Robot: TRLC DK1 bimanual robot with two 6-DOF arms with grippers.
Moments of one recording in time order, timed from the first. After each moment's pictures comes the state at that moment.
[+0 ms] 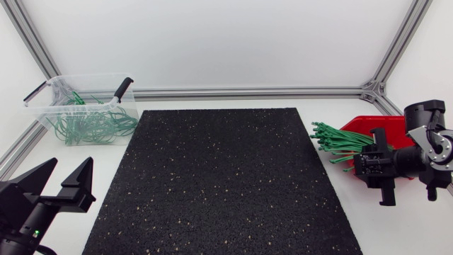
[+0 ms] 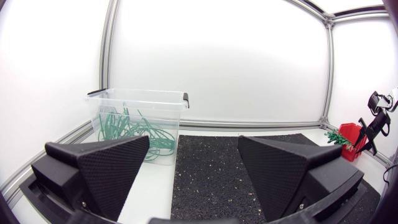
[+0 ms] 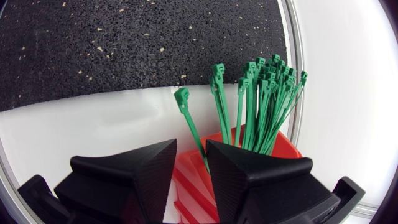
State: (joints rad) left arm -0.05 0.06 0.02 -0.01 0.00 -0.08; right arm -0.25 1.37 0.63 -0.31 -0.12 -1.73
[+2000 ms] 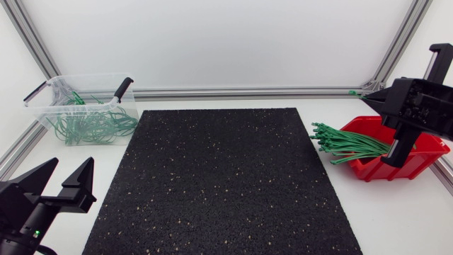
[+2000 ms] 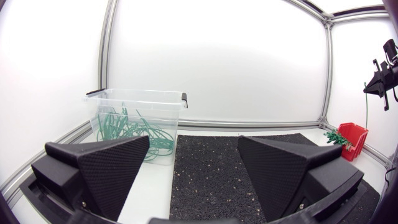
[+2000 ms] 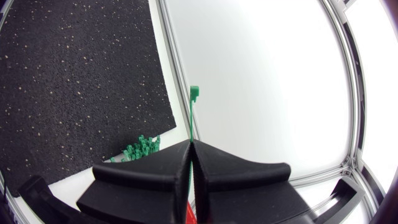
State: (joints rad) left arm -0.06 0.06 0.02 -0.01 0.00 -0.08; right arm 0.17 0.82 0.84 -0.49 0.02 -1.22
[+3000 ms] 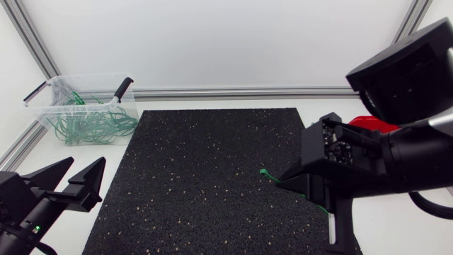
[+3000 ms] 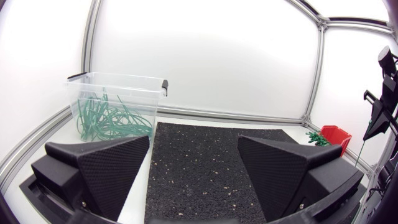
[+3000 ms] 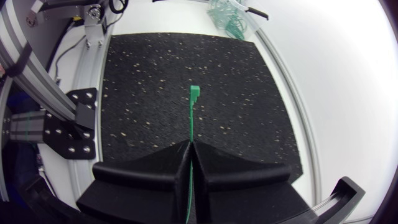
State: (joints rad) left arm -0.11 0.20 0.10 -0.03 0.07 -0.17; right arm 0.78 1.03 0.95 -0.86 -0.14 -0.59
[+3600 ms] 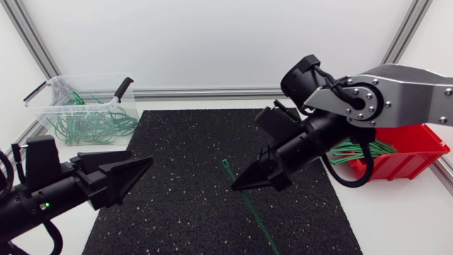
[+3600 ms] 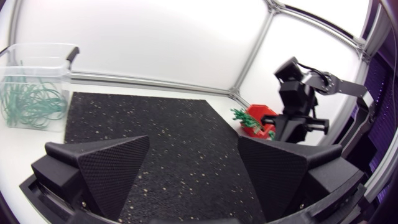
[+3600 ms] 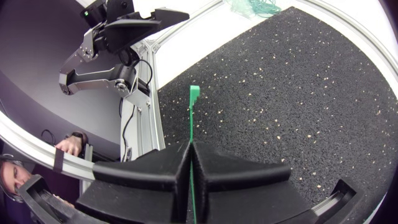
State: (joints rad) left arm -0.29 0.61 0.35 -0.04 0.43 -0.30; right arm 0.53 1.49 1.04 -0.75 -0.85 -0.32
